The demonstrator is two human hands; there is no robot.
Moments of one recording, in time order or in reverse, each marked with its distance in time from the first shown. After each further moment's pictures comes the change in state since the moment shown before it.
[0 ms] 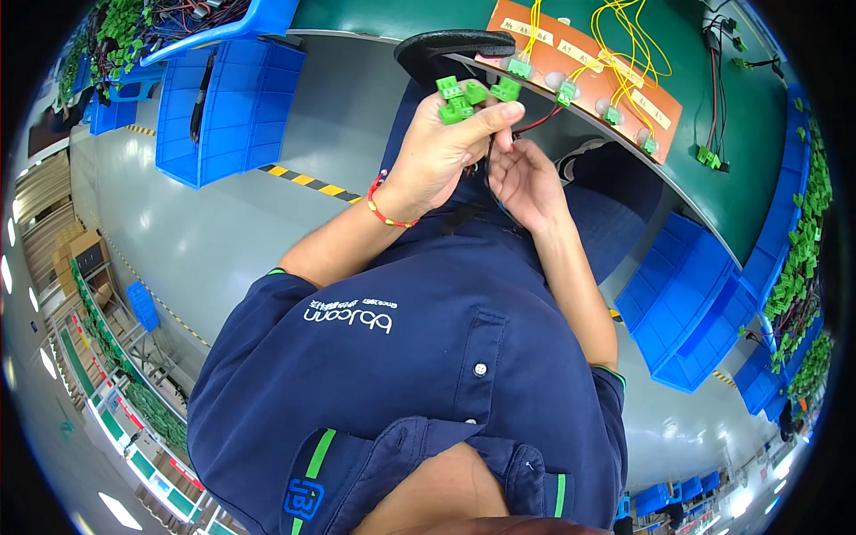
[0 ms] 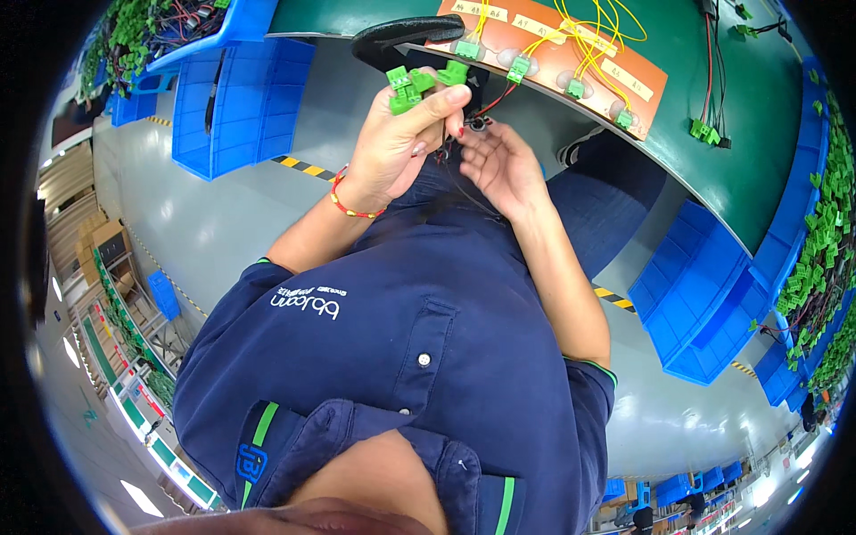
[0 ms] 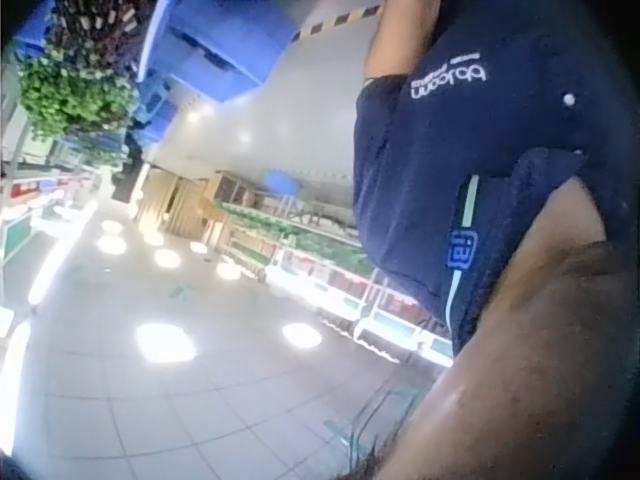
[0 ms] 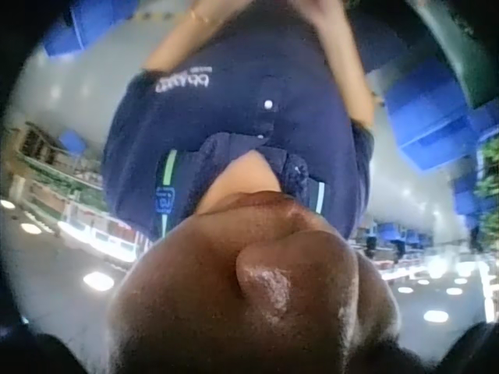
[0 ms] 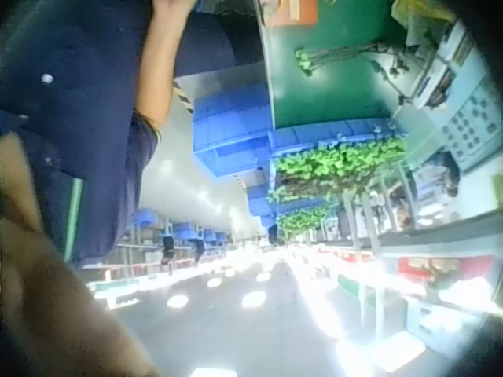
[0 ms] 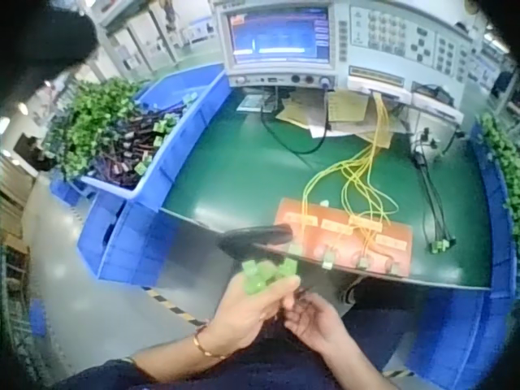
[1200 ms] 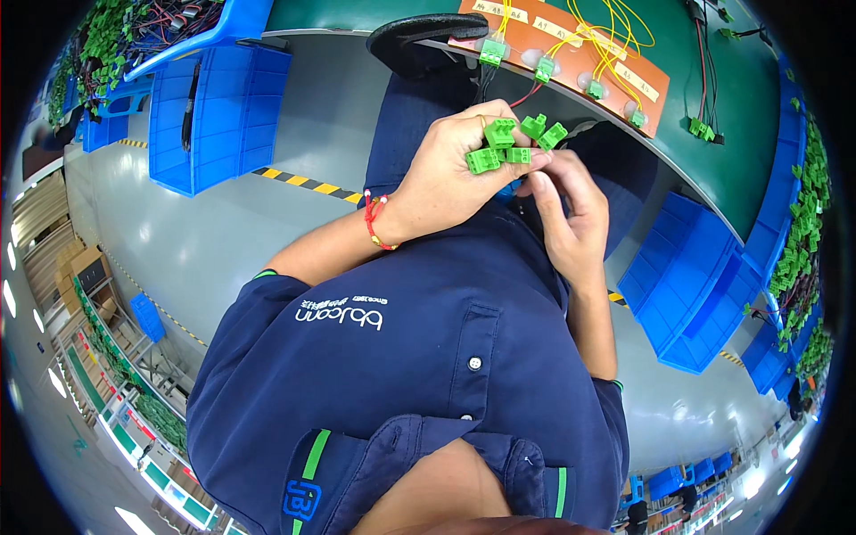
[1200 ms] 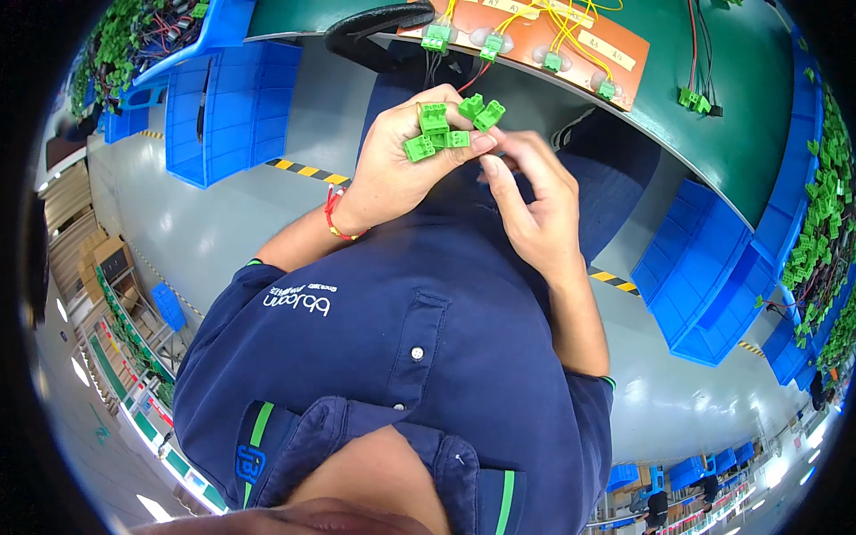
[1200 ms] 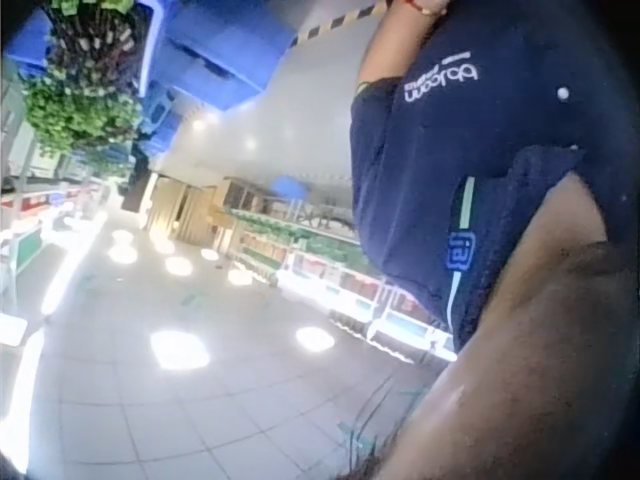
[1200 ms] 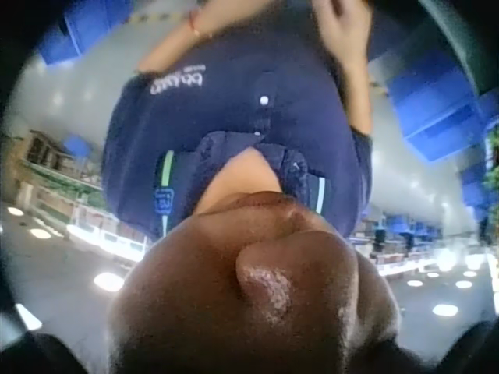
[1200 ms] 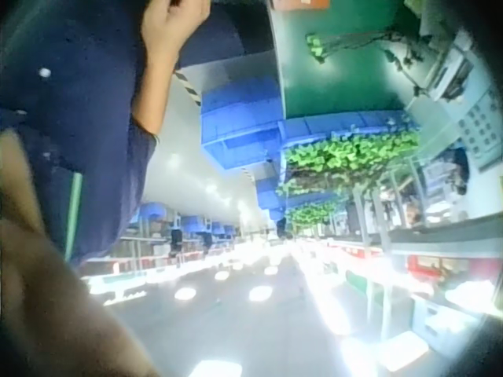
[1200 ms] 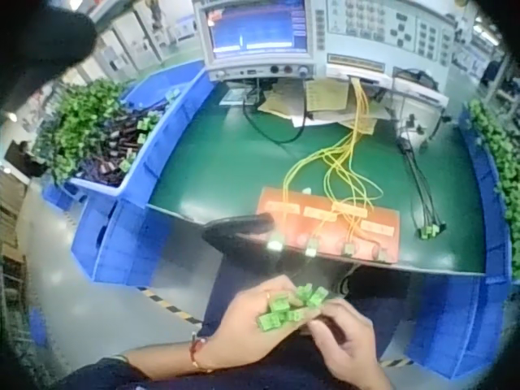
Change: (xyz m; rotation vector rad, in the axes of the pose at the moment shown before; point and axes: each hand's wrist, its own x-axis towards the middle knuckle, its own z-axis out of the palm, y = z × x) left_hand -0.018 -0.011 0.017 0.646 -0.240 0.365; right_hand -0.094 -0.005 0.052 -1.287 0.030 -0.879
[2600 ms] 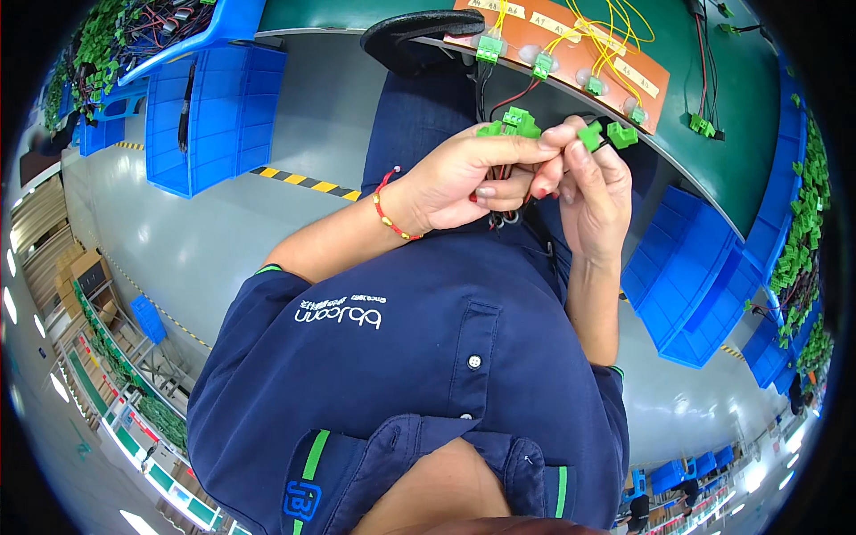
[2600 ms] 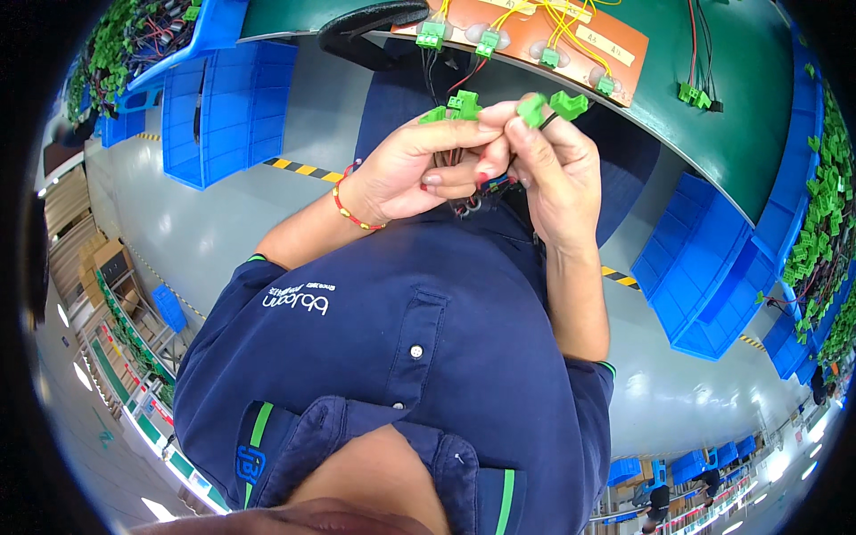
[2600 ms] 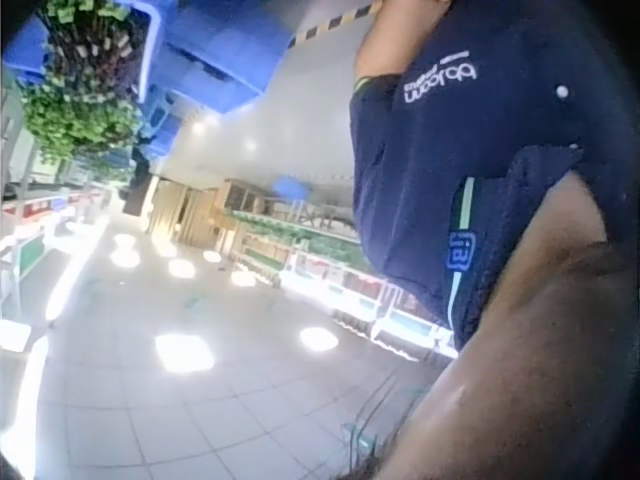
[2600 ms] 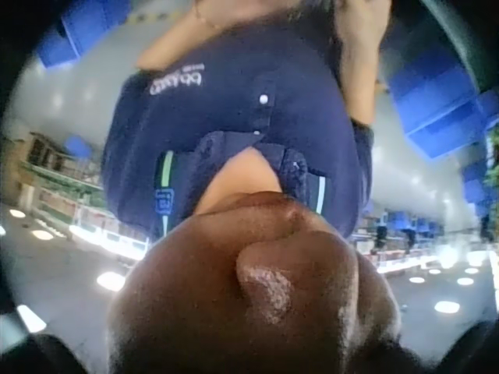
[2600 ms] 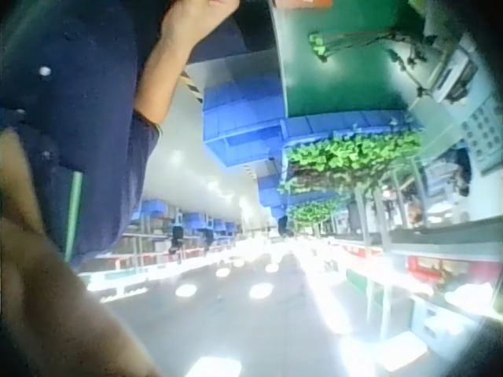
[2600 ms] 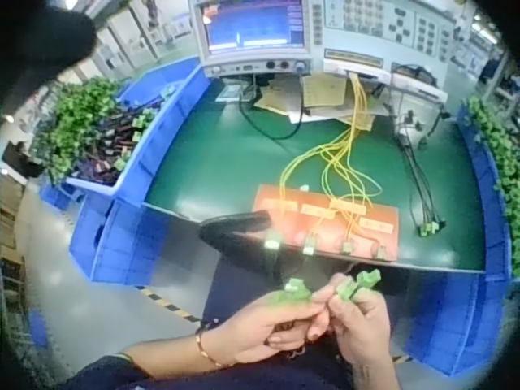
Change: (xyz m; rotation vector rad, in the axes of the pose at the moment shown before) left_hand 0.007 -0.003 0.004 -1.213 -0.289 -0.702; right_hand 0.021 -0.010 -0.009 0.618 0.029 0.190
